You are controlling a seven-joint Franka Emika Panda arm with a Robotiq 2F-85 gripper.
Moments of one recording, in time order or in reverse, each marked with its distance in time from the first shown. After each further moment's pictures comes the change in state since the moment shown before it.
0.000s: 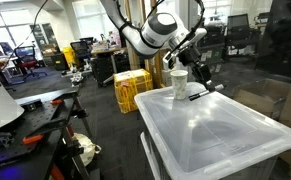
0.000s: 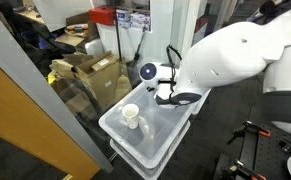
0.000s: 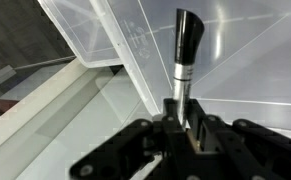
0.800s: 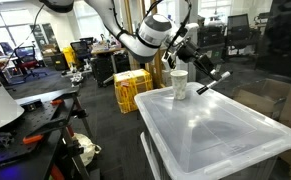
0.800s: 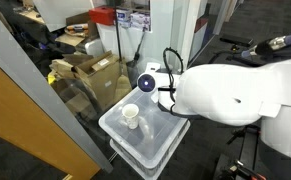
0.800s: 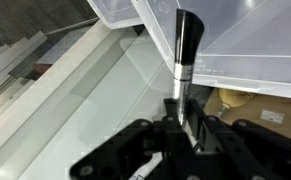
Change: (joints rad) arm 0.208 0.166 -0.218 -0.021 0.001 0.063 0.214
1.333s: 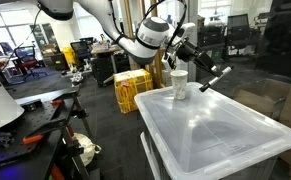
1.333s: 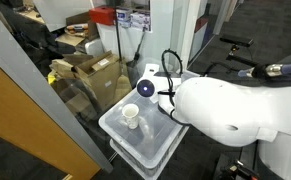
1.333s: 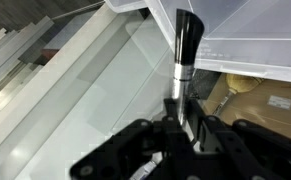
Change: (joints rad) arm 0.068 0.084 -0.070 0.001 0.031 0.015 0.050
